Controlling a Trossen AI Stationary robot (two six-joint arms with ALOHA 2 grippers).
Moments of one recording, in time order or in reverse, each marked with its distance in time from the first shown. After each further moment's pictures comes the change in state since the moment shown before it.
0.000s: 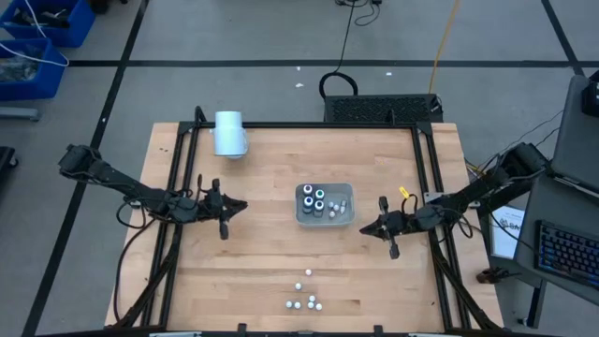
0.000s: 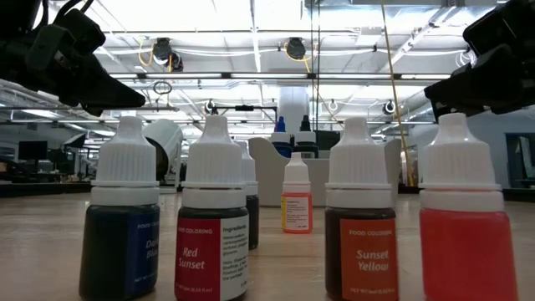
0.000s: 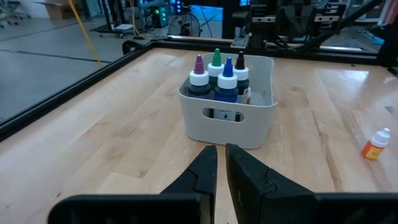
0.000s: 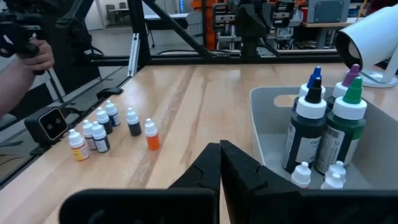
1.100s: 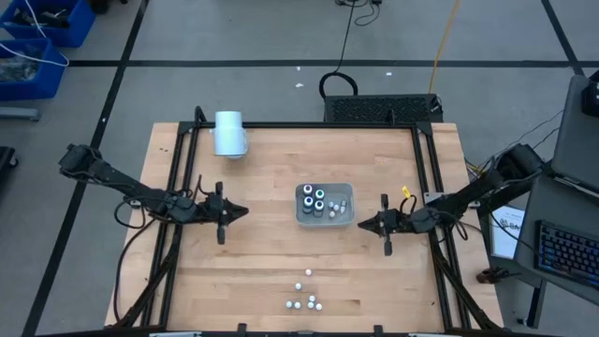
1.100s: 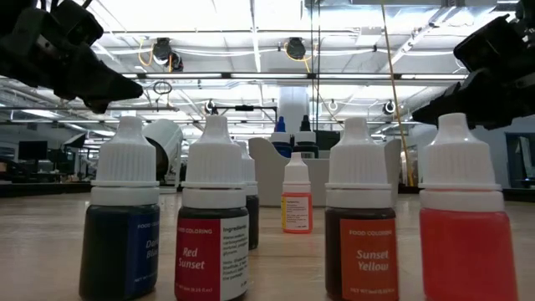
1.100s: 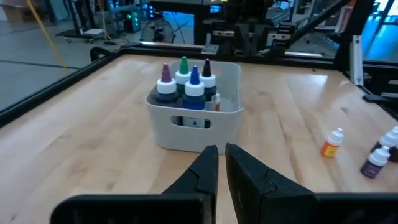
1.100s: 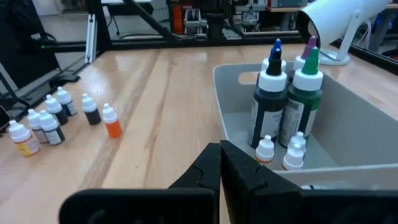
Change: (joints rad) left arm -0.010 0.004 0.000 0.051 0.103 0.021; right arm -0.001 0.099 0.000 0.016 0.134 0.043
